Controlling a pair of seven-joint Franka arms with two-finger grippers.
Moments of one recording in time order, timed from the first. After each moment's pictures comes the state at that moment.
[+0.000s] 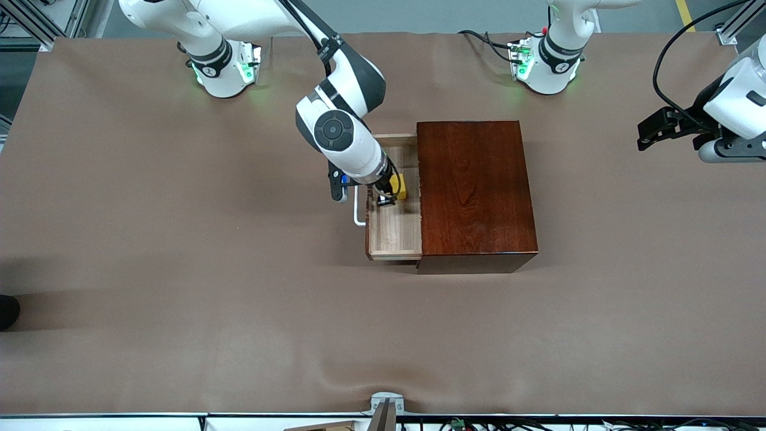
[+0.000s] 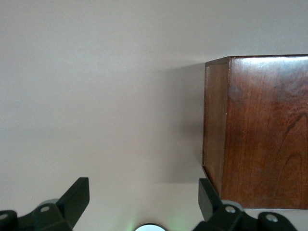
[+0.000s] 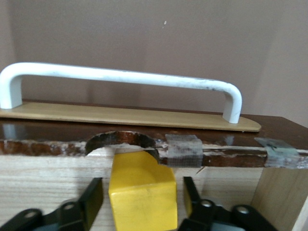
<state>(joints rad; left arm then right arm) -0.02 -0.02 -0.08 -1.57 0.02 1.49 -0.08 0.70 0.54 0.08 -1.61 0.30 2.22 2.07</state>
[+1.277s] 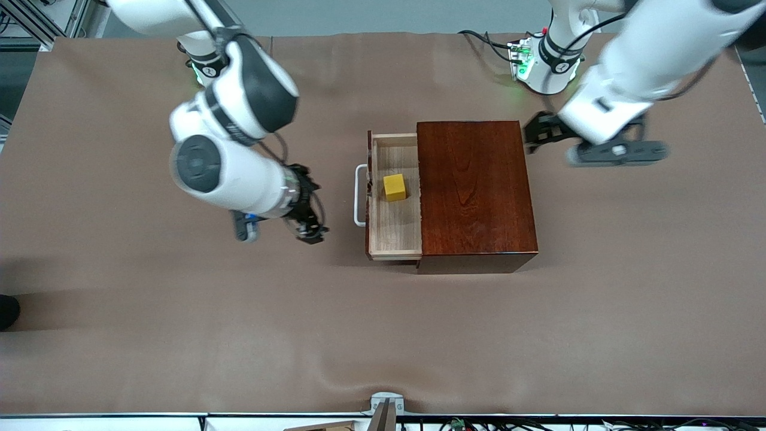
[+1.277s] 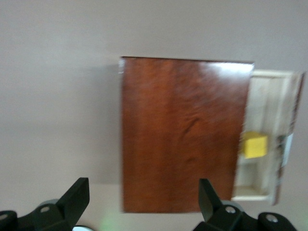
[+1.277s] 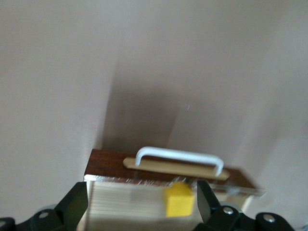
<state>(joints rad) -0.28 0.17 -0.20 -1.39 -0.05 1.54 -0.56 0.41 0.51 0.05 -1.22 0.28 1.65 1.67</state>
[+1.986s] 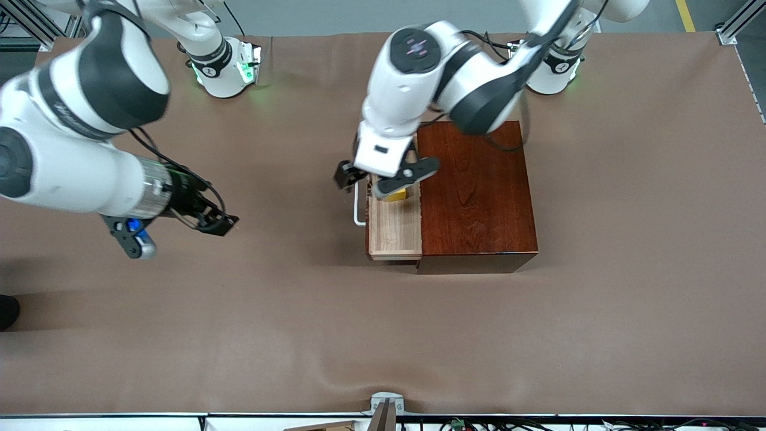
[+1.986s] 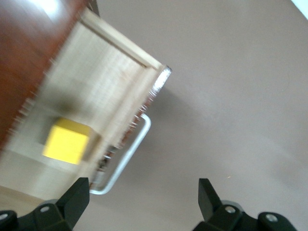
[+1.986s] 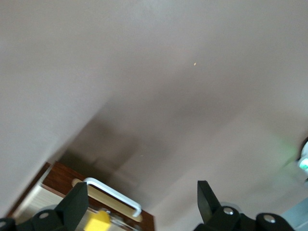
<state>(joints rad) -0.72 0.58 -0.15 -1.22 -0.05 2.03 -1.44 0.19 0.41 0.05 -1.20 0.23 1.41 1.06</state>
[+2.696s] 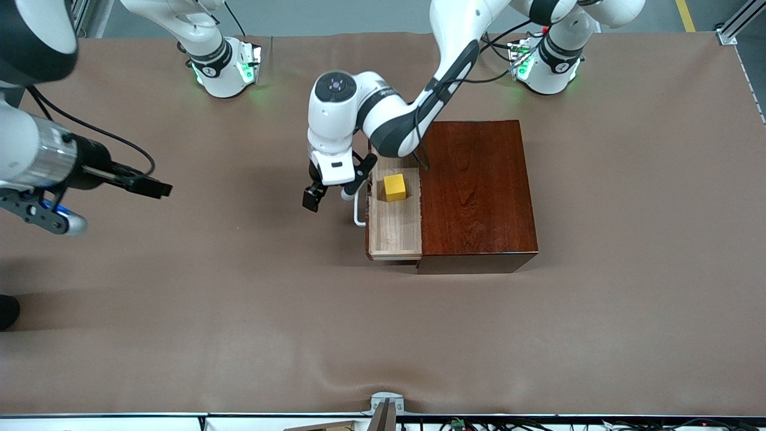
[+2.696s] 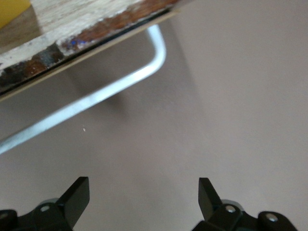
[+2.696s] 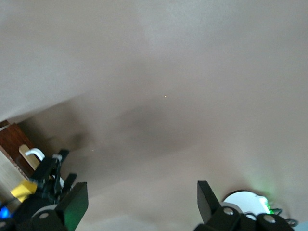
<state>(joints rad) -1.02 0.86 0.08 -1.15 -0.05 2.28 -2.05 0.07 0.29 0.04 -1.19 0.15 1.28 0.51</state>
